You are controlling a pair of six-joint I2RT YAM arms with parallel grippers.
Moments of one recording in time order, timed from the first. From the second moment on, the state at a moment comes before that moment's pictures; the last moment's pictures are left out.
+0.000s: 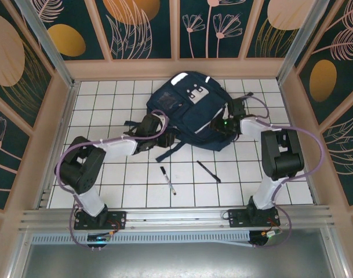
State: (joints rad) left arm -0.60 1.71 0.90 0.01 0.17 -0.38; right arm 0.20 1.80 1.07 -0.26 -0.30 0.47
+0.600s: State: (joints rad) left arm -0.53 1.83 1.46 -0.21 0.06 -0.29; right arm 0.17 1.39 0.94 -0.35 -0.25 0.49
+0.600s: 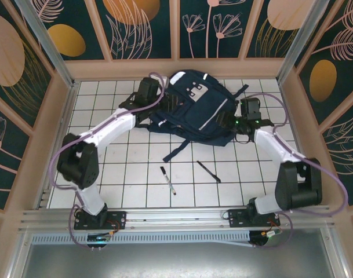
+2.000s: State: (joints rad) left arm -0.41 1.77 1.16 -0.26 0.11 -0.44; right arm 0.90 1.93 1.37 -0.54 0.21 1.21
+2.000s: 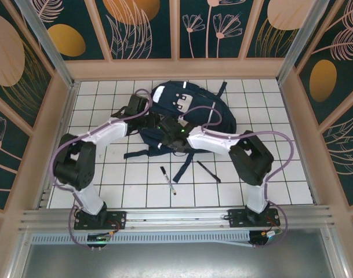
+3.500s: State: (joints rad) left arm -0.30 1.92 1.26 -0.30 0.05 -0.49; right arm 0.57 1.52 1.00 -0.62 -0.14 0.60
